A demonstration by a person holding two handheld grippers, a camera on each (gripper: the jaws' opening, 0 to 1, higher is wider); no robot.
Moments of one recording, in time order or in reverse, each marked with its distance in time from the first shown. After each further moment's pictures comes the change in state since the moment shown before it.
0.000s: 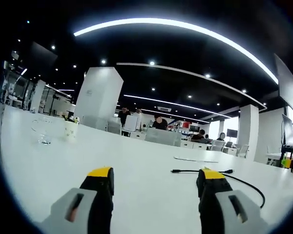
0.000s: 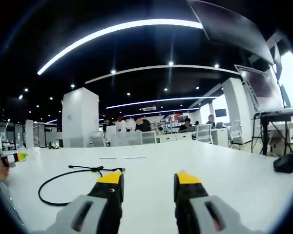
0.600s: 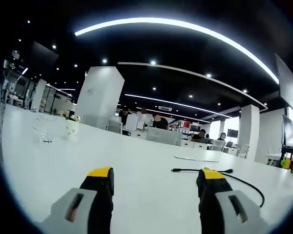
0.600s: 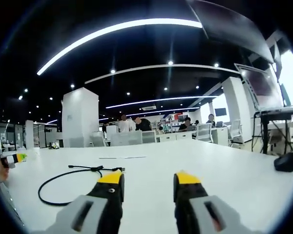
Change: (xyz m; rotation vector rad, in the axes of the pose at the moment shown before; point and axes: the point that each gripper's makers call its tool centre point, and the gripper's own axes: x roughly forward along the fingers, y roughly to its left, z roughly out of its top) left arm -0.003 0.000 -0.002 -0.012 0.004 0.002; right arm 0.002 -0.002 -0.002 0.007 0.005 0.000
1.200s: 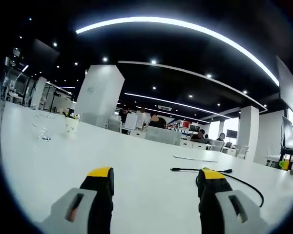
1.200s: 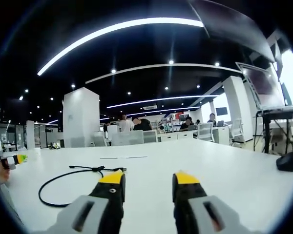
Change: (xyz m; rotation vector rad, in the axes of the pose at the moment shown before) left arm 0.000 0.001 -0.003 -0.010 0.007 -0.002; right arm 0.004 0.004 -0.001 0.004 0.004 0.010
